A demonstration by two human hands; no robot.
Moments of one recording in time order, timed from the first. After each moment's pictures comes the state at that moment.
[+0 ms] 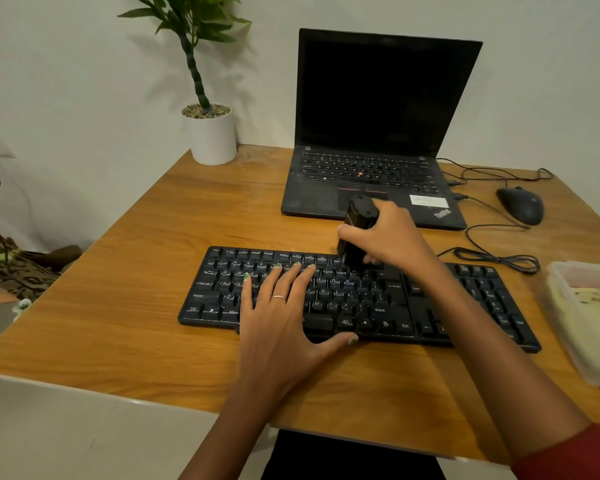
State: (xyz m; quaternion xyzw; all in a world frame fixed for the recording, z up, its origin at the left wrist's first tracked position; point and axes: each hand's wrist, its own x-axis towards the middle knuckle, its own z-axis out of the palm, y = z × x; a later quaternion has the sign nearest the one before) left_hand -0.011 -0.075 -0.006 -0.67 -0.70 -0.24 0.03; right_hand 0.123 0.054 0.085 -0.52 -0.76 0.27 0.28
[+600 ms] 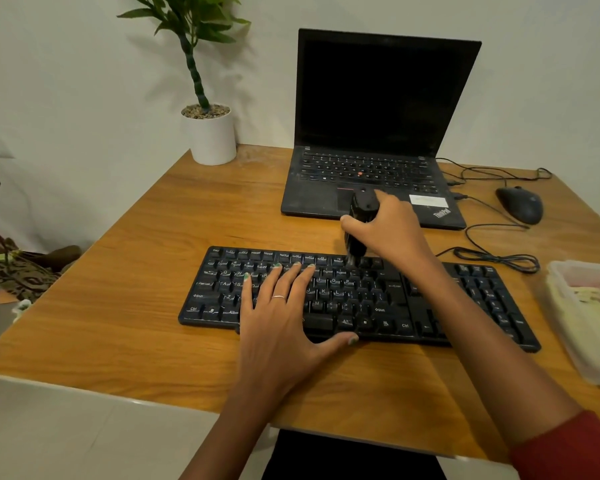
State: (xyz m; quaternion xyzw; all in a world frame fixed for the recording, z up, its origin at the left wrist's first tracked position) left_hand -0.011 -0.075 -0.007 -0.67 -0.70 -0.24 0.04; right_hand 0.120 0.059 0.085 -0.54 -0.76 0.21 0.30
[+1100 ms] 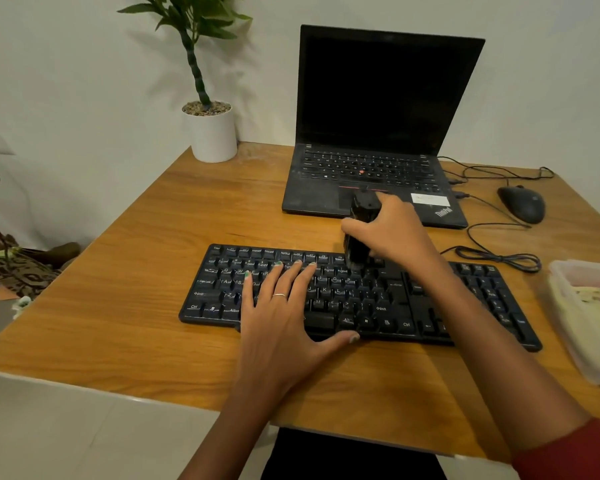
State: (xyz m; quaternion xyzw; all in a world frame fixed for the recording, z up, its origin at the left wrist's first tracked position) left_hand -0.011 -0.075 -0.007 -0.67 -0.70 -0.24 0.04; right_hand 0.122 0.054 0.087 -0.53 -0.77 0.23 0.28
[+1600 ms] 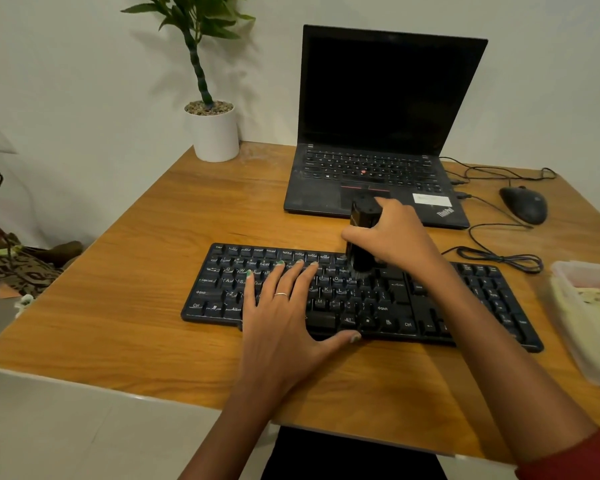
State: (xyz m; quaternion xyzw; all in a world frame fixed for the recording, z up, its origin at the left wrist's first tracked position) left_hand -0.011 -0.074 -0.008 -0.67 -0.70 -0.24 0.04; right_hand 0.123 0.048 0.088 -0.52 -0.78 0.23 0.26
